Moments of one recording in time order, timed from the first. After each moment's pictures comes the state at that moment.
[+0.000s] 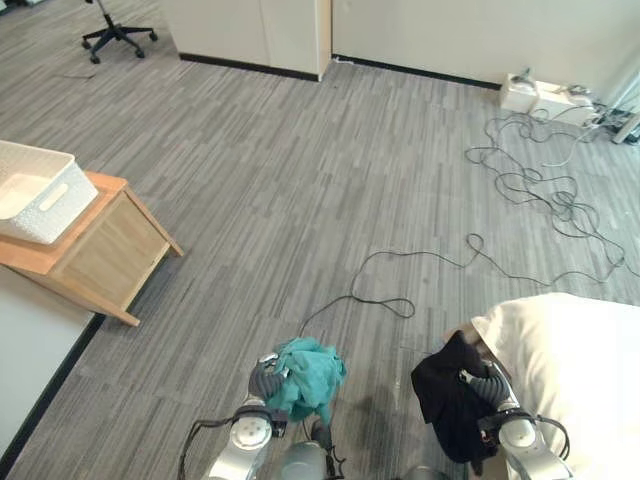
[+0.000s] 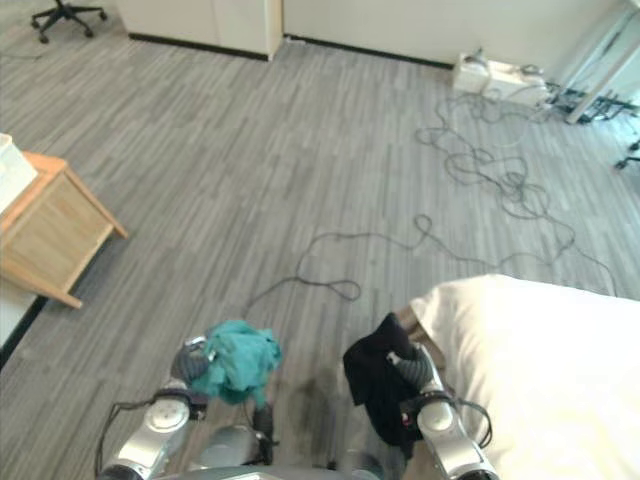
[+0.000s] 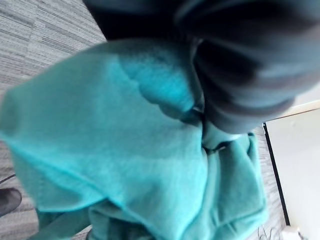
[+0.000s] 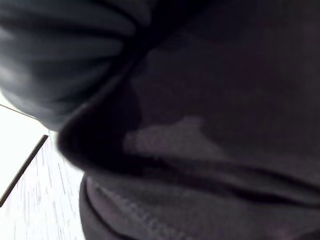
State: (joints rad) left arm 0.03 0.27 -0.31 0.54 -0.10 -0.08 0.21; right arm 0.08 -0.35 0.25 0.49 -0.04 -0.06 -0.21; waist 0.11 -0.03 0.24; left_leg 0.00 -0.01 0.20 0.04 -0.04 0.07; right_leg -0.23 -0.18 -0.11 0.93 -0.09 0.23
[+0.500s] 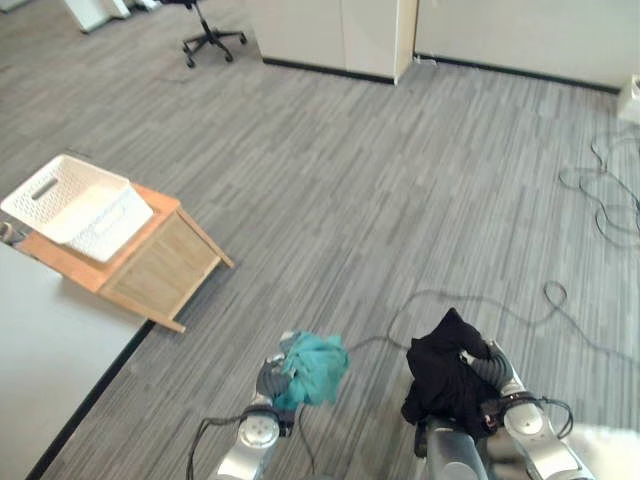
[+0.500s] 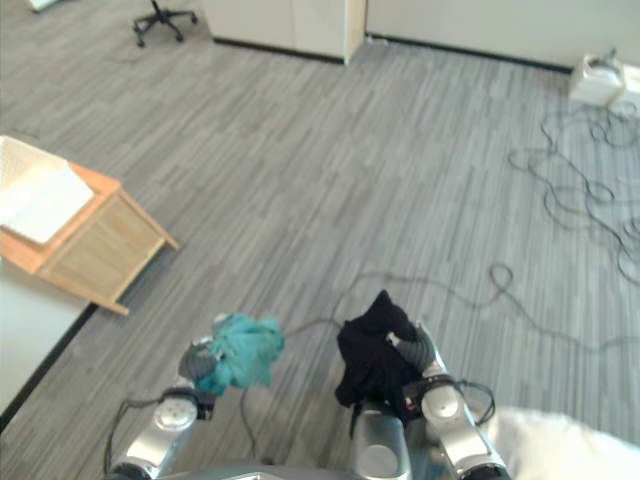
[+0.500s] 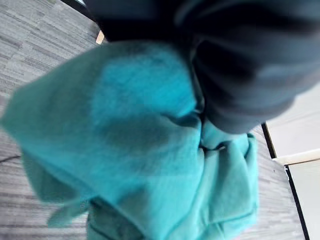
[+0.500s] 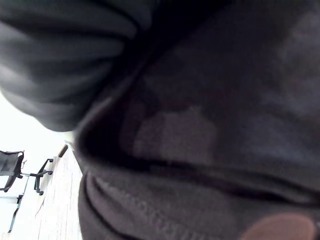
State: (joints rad) left arm 0.09 0.23 -0.28 0.56 -0.07 -0.09 0.20; right arm 0.12 -0.40 0.19 0.37 -0.08 -0.07 -0.19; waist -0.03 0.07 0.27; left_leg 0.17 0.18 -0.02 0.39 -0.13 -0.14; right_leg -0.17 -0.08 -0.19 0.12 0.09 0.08
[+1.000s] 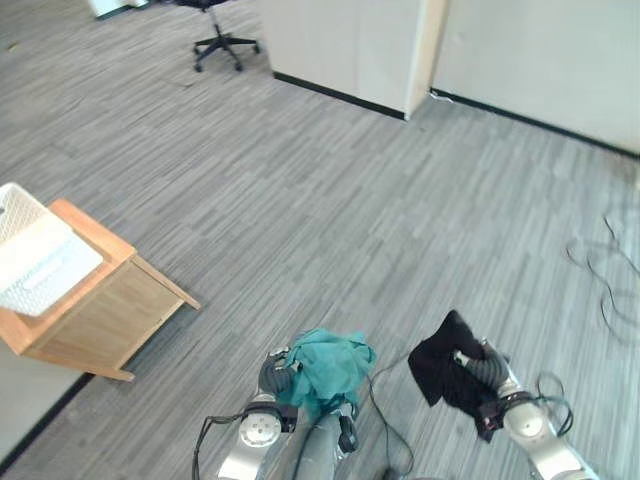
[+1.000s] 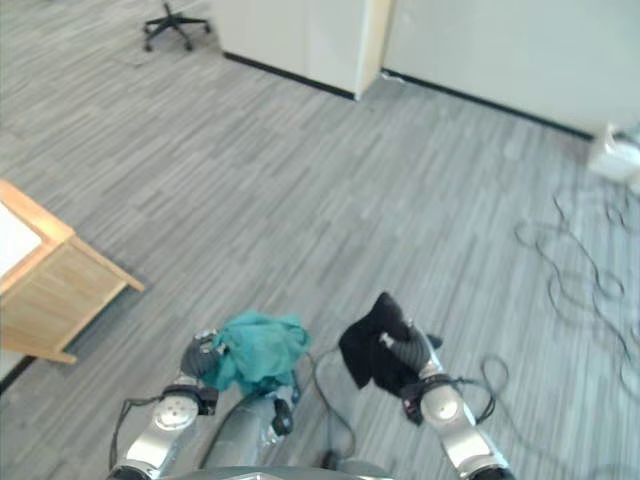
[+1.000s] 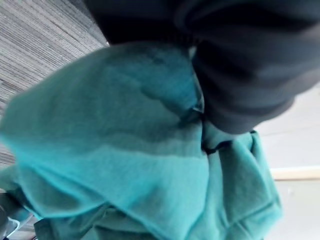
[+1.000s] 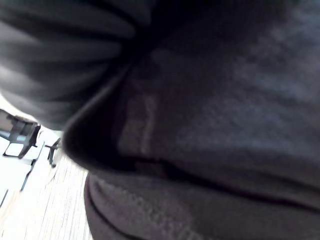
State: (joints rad) left arm 0.11 0.24 -0.24 0.46 -0.07 -0.10 0.18; right arm 0.12 -0.40 0.30 0.31 -0.07 -0.07 -0.17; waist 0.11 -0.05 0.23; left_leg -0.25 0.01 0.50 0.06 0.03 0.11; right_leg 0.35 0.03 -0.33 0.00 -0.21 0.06
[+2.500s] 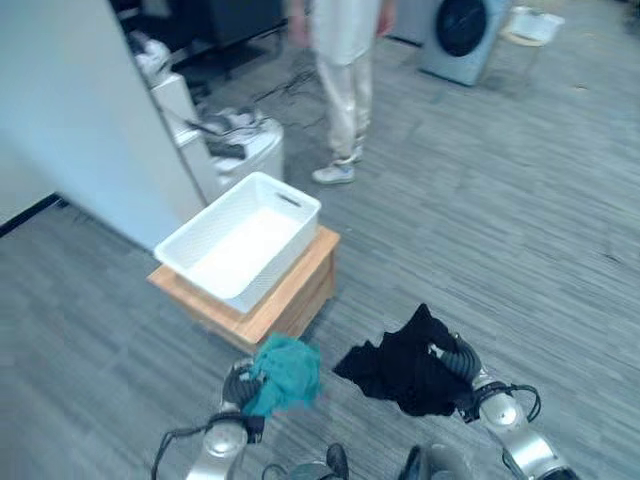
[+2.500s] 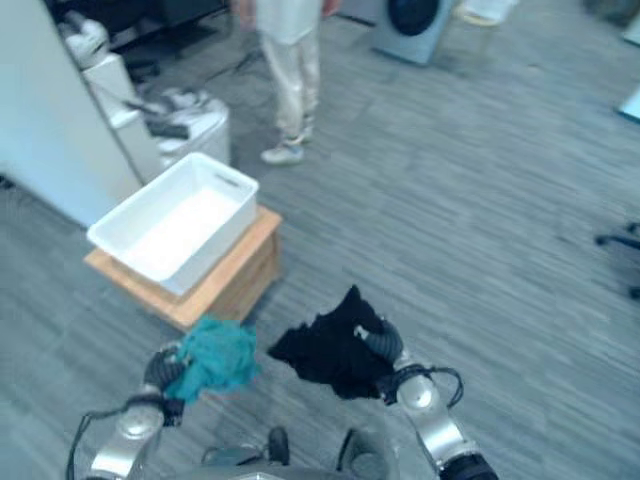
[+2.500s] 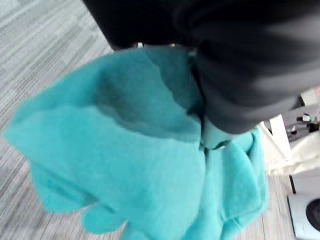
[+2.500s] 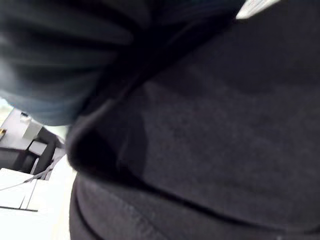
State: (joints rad) left arm 0.12 0.36 -0.15 0.47 -0.07 -0.06 0.16; right arm 0.06 -0.35 0.32 0.29 -0.08 -0.07 -0.13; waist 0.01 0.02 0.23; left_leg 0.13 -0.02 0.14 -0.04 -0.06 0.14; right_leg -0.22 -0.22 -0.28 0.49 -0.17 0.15
